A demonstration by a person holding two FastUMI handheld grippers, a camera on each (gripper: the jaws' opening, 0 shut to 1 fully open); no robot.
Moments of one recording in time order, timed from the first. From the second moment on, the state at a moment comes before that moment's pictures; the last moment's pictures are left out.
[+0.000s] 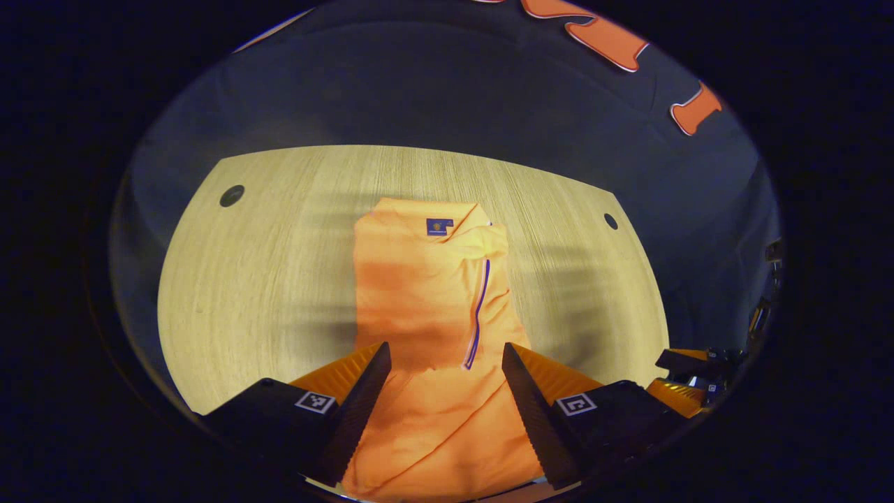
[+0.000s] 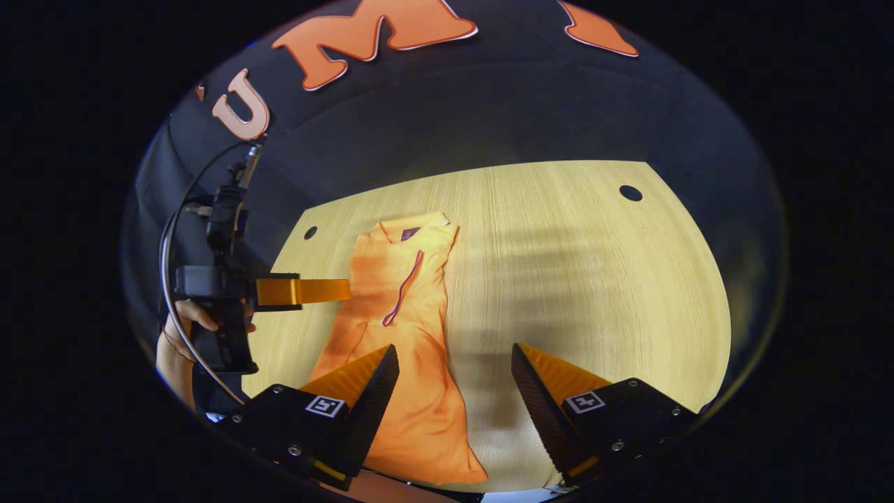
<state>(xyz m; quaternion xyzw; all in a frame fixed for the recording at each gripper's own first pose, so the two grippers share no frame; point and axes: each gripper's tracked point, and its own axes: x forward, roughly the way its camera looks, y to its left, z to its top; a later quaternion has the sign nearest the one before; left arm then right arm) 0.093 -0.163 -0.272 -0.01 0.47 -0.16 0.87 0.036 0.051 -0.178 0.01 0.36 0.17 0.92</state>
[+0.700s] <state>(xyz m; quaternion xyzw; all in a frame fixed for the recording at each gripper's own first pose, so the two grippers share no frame) -0.122 -0.043 -0.340 0.00 0.51 -0.08 0.86 -0.084 0.056 -0.309 -0.10 0.48 0.13 0.86</state>
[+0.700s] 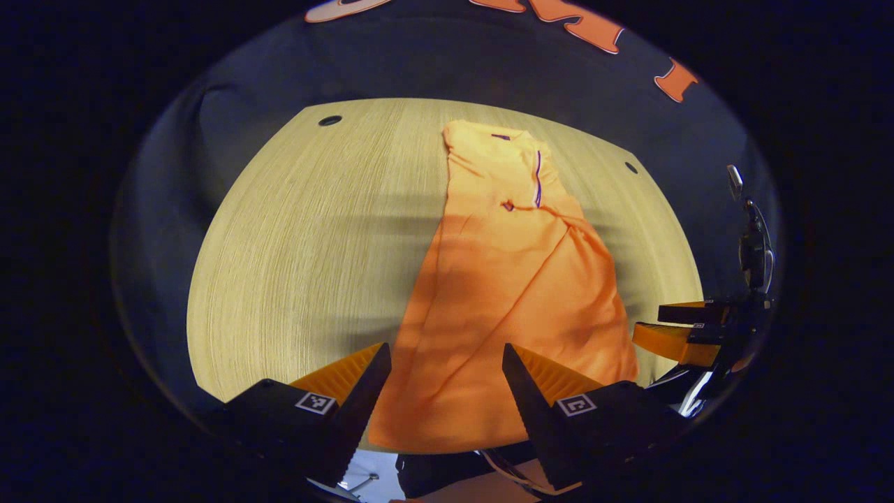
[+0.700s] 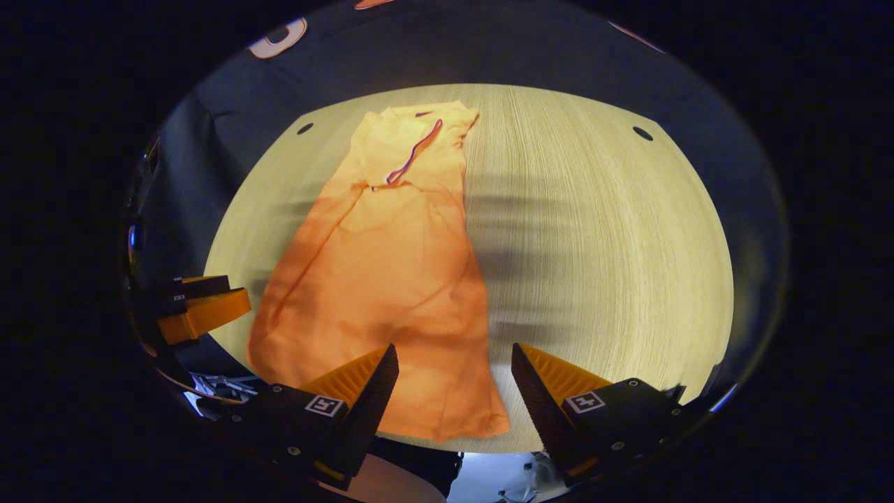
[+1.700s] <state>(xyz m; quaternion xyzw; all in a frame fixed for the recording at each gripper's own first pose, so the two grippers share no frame) -0.210 -0.029 -0.421 0.08 0.61 -0.05 0.79 -0.150 0.051 -0.384 -0.15 0.58 0.08 0.80</state>
